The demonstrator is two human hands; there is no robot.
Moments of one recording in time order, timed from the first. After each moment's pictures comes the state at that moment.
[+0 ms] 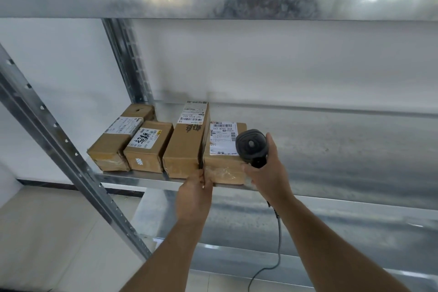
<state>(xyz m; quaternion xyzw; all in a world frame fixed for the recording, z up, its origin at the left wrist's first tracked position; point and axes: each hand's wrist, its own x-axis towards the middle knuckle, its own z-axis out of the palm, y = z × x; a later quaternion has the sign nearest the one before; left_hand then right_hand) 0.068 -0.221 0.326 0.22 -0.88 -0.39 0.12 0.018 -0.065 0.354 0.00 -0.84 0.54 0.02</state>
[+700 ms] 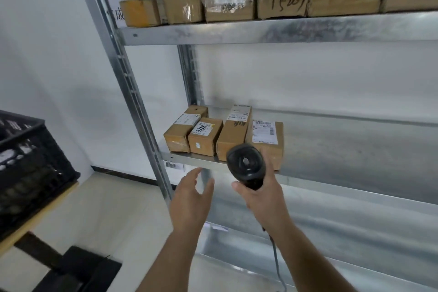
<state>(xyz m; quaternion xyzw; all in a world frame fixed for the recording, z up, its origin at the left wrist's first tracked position) 0.223 -0.268 0.378 0.29 -0.87 -0.34 0.20 0.174 -0.119 0.390 0.14 -0.79 0.60 -0.03</state>
